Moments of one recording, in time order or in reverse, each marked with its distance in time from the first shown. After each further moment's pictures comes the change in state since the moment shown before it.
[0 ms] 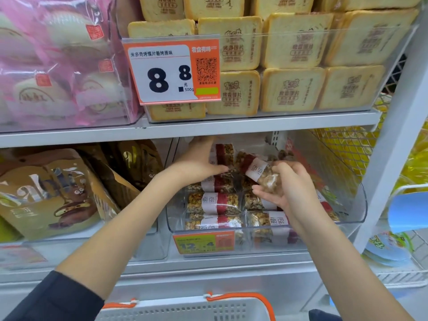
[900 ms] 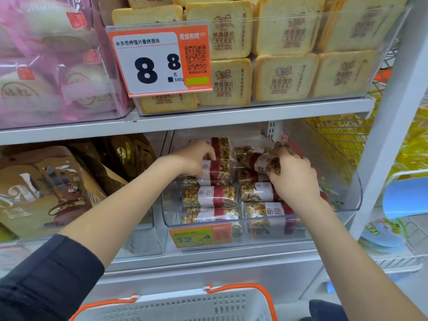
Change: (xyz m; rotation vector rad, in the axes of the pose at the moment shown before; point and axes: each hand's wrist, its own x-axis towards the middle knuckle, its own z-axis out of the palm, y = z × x) left_hand 0.012 -0.009 0.000 0.331 -0.335 -0.033; right_hand 0.034 0.012 -0.022 -1.458 0.199 -0.488
